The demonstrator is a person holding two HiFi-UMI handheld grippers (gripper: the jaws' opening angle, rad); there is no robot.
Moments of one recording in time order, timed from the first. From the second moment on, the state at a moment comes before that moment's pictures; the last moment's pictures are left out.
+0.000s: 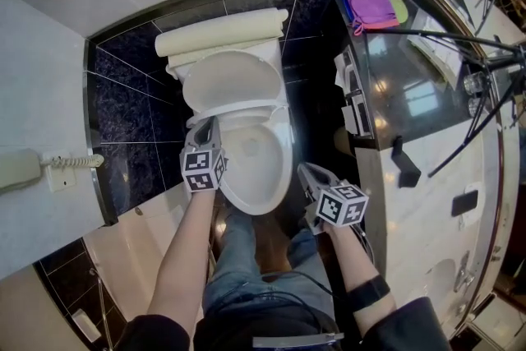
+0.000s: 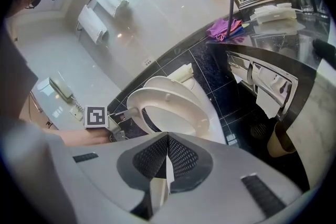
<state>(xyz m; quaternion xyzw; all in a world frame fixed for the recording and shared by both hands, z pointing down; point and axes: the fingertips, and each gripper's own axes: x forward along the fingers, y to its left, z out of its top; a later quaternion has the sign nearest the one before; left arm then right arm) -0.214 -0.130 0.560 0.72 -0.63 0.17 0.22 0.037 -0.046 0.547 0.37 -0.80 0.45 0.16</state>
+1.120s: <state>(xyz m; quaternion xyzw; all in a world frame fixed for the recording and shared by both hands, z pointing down) -0.225 -0.070 0.487 0.71 -0.65 0.19 0.19 0.051 -0.044 0.495 0.37 -0.83 0.38 0.17</state>
